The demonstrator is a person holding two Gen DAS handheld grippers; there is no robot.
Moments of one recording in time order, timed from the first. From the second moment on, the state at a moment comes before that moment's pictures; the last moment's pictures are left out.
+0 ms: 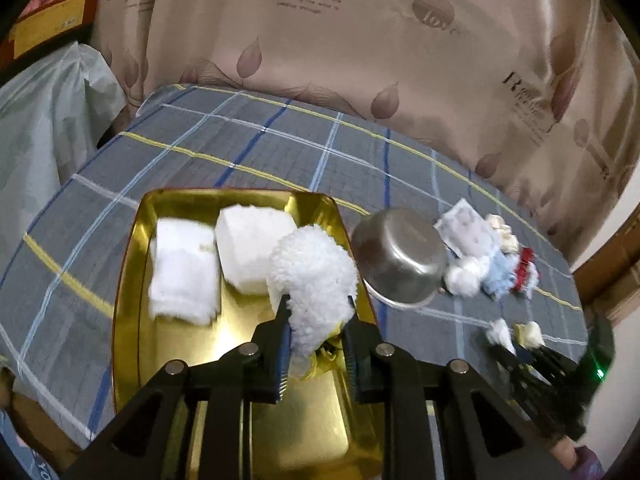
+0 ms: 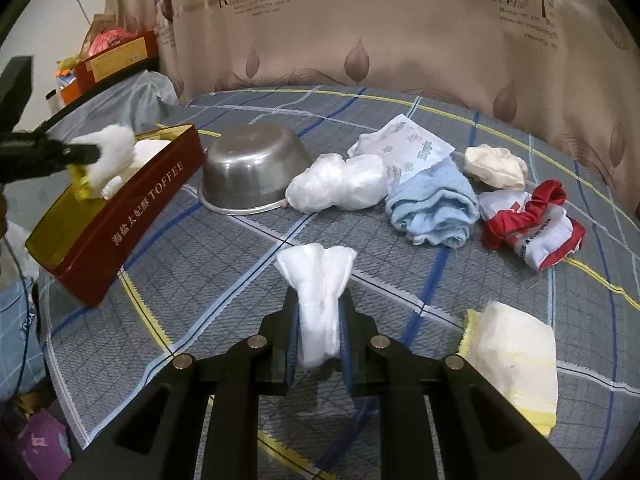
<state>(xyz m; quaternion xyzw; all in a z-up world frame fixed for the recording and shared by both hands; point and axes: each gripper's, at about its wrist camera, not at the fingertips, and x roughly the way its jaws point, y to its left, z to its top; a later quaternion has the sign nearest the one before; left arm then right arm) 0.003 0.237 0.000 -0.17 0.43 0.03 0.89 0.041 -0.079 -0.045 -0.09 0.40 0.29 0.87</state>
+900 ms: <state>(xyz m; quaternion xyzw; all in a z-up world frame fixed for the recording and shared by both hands) 0.060 0.256 -0.016 -0.22 0.44 0.07 0.87 0.043 -0.076 -0.050 -0.09 0.41 0.29 0.86</state>
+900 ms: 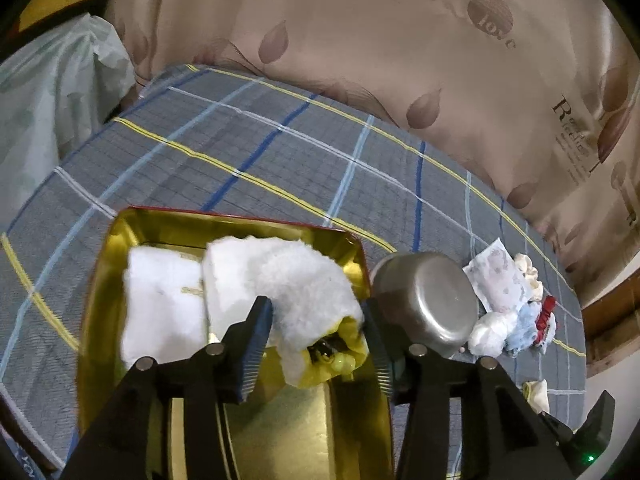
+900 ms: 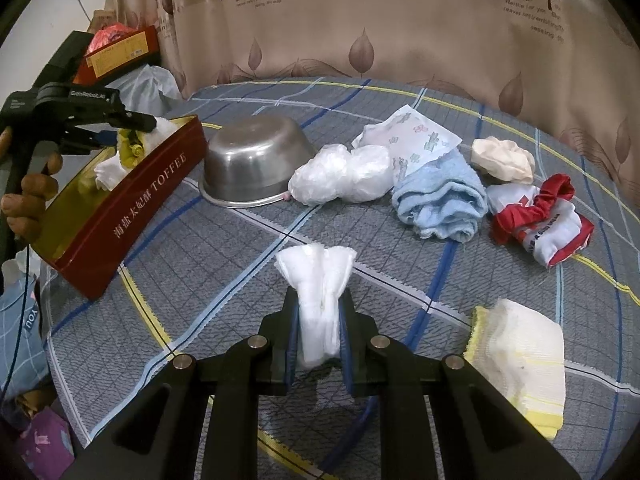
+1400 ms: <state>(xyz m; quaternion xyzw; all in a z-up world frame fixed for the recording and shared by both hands) -0.033 0.233 0.031 -0.20 0.40 0.09 0.89 0.042 -0.077 -0.050 -0.09 0.41 0.28 0.86</state>
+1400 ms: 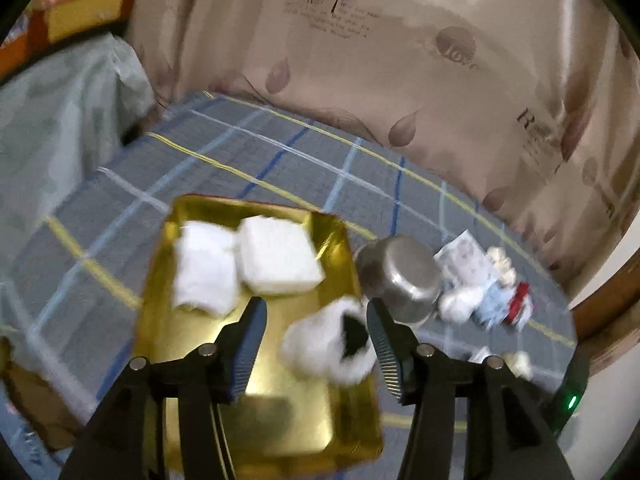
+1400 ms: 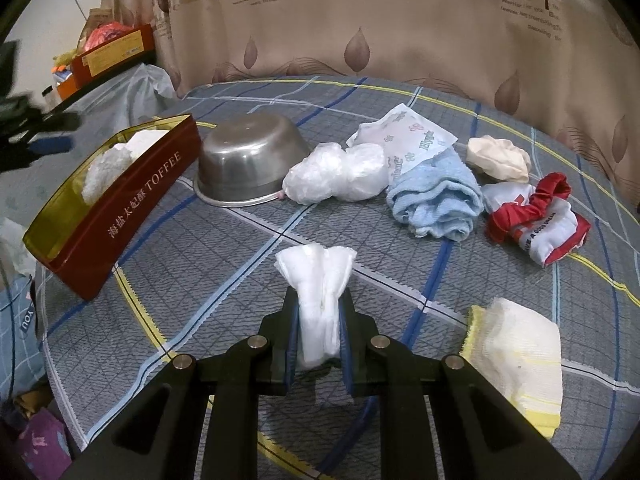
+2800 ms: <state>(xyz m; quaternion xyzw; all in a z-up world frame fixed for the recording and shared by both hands) -0.192 0.234 0.037 -0.11 0.30 0.32 0.89 -0.016 0.178 0.012 -0.18 0.42 0.47 0.75</state>
